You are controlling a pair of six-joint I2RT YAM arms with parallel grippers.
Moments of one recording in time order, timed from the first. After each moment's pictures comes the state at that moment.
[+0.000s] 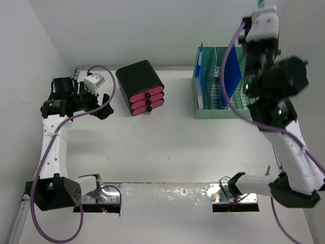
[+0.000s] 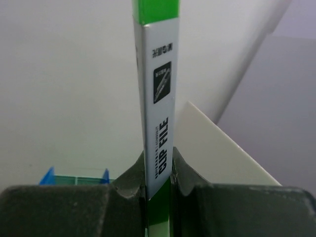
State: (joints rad) left arm 0.17 1.17 1.26 -0.90 0.63 0.46; right arm 0.71 1.20 1.75 0.05 0.77 -0.88
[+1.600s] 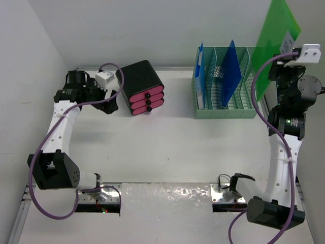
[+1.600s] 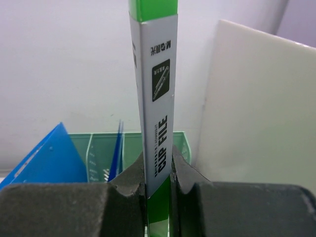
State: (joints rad) left arm 0.07 1.36 1.29 -0.82 0.53 0.48; right arm -0.29 1.00 1.22 0.04 -0.13 -0.06
